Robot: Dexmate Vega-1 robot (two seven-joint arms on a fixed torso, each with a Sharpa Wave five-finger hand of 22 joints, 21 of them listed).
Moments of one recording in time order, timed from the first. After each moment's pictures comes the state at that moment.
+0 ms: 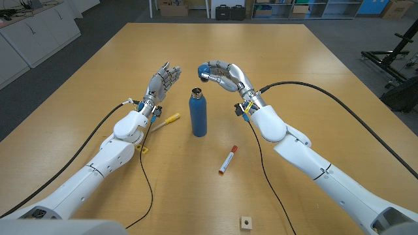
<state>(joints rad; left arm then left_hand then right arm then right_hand) 1.03 0.62 0.34 -1.62 -0.61 -0.35 -0.01 0.02 -0.03 0.39 -0.10 0.19 0.30 0.01 0.25 0.20 0.32 0.00 0.20 0.19 0.24 -0.04 0.20 0.18 0.15 -0.03 0.20 0.17 -0.98 -0.59 -0.55 -2.00 -0.07 0.07 -0.28 0.78 0.02 0.38 -0.14 0.20 0.65 -0.13 0.39 0.20 0.83 -0.18 0.24 0.20 0.53 -0.05 0.29 0.24 0.41 0.03 0.41 0.19</state>
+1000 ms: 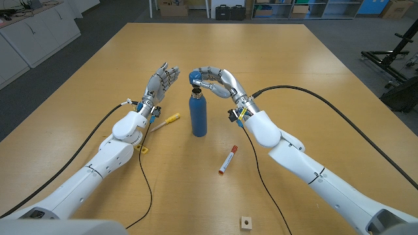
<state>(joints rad) 1.03 0.62 0.33 -1.61 -0.61 -0.35 -0.01 0.02 -0.03 0.39 -0.10 0.19 0.30 0.01 0.24 0.20 0.33 -0.01 0.20 0.19 0.24 -0.04 0.20 0.18 0.15 -0.03 0.20 0.17 -0.99 -0.57 -0.58 -1.97 -0.11 0.14 -0.28 0.77 0.03 0.38 -0.14 0.20 0.66 -0.13 0.39 0.20 0.83 -0.18 0.24 0.20 0.53 -0.05 0.29 0.24 0.40 0.04 0.40 0.19</state>
